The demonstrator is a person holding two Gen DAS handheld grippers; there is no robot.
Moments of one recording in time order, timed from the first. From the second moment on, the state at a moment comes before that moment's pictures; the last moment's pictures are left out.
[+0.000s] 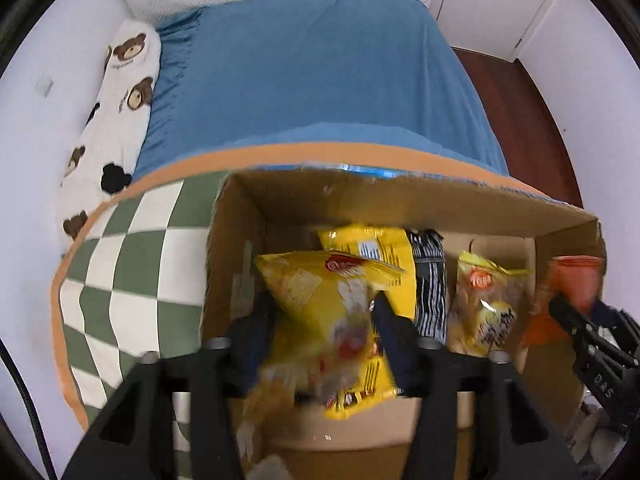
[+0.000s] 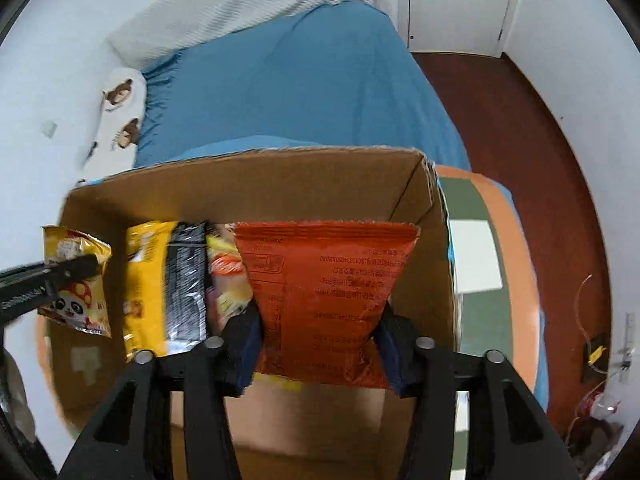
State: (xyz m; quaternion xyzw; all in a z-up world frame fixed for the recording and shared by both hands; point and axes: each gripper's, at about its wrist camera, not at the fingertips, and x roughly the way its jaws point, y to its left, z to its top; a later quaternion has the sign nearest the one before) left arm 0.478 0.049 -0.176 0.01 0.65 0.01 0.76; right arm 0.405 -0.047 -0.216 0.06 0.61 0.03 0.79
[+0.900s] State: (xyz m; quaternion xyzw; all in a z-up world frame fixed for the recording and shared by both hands) left arm 0.382 0.017 -0.131 -0.02 0.56 -0.01 0.83; right arm 0.332 -0.037 -0.194 0.05 0.57 0.03 0.82
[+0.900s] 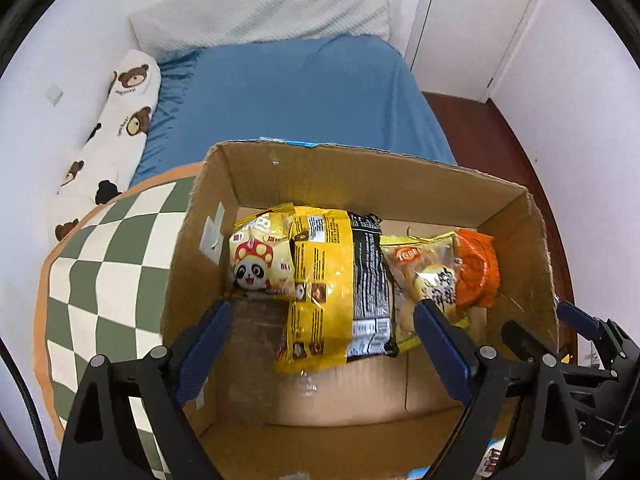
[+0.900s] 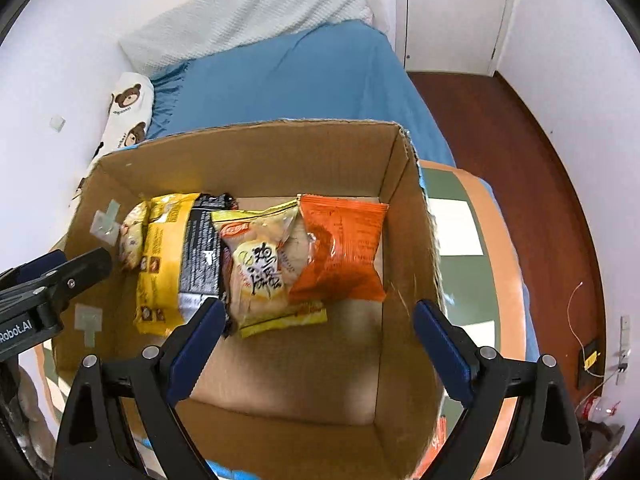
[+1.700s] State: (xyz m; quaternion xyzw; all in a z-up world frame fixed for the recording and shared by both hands) left arm 0.236 0.004 -0.039 -0.02 0.47 -0.01 0.88; right arm 0.182 -0.032 -0.087 0.07 0.46 0.04 0.88
